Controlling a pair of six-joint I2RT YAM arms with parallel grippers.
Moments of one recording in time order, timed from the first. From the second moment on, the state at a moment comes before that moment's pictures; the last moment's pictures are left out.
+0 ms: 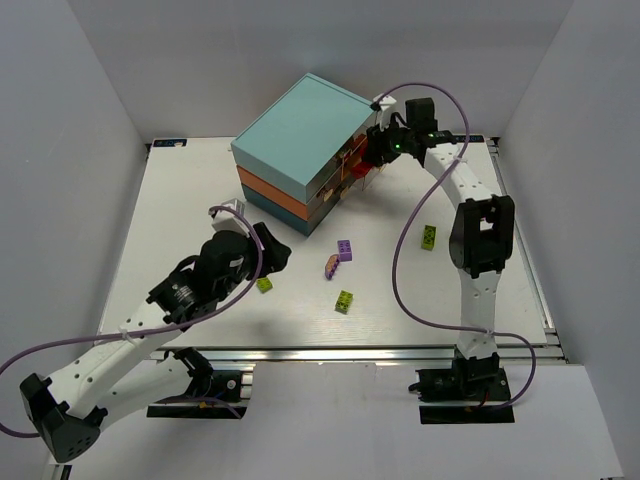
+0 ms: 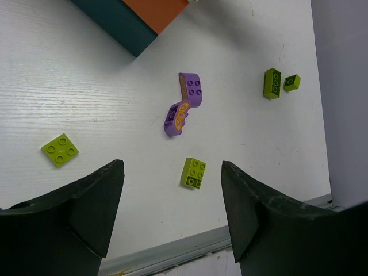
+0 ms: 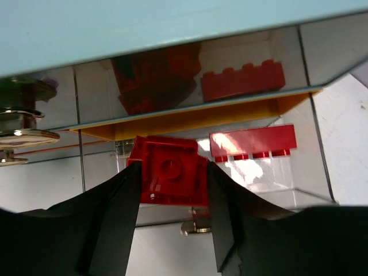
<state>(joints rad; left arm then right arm) -0.76 0.85 0.83 -0.46 -0.31 -0.79 0.24 2.20 2.02 -0.43 -0.57 -0.28</state>
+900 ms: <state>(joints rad) -0.76 0.81 0.81 -0.48 -0.35 -0.82 0.17 1.93 1.65 -0.32 -0.40 -0.21</state>
